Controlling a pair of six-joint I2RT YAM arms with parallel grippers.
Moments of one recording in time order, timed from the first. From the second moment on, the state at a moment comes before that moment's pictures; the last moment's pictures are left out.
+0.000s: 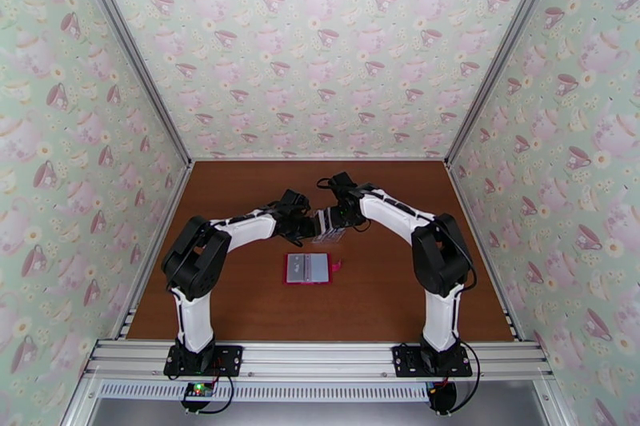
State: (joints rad) left arm -0.56 1.94 1.22 -0.28 0.24 -0.67; right arm 0.56 1.96 1.53 -0.80 0.14 0.28
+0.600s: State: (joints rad) left arm -0.55 1.94 1.21 -0.26 0.24 -0.67; right arm 0.57 1.96 1.58 -0.84 0.20 0.26
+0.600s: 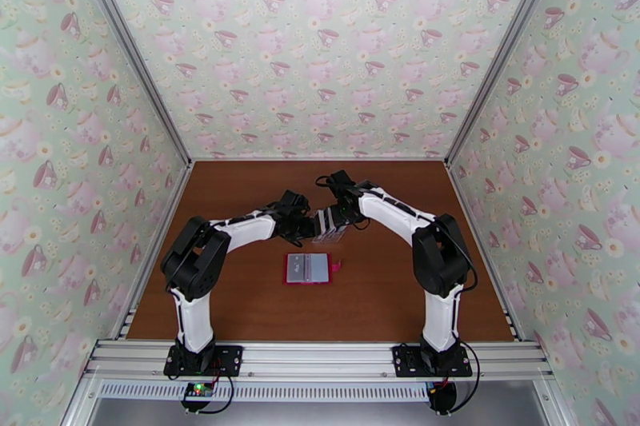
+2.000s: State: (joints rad) left arm -0.55 1.94 1.20 -0.24 0.25 -0.70; right arm 0.51 2.10 1.75 -0.87 0.11 0.26
